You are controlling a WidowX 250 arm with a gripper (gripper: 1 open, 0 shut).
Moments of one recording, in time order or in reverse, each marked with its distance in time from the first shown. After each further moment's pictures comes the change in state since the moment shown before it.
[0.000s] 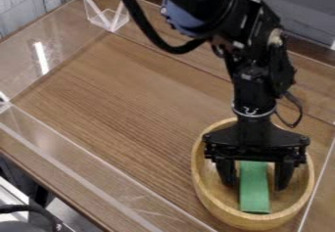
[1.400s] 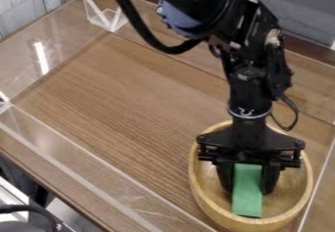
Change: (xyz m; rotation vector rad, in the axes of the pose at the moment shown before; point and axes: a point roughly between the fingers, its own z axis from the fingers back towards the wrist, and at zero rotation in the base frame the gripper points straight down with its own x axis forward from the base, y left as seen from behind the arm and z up) arm -0.008 0.007 0.003 0.033 0.031 -0.006
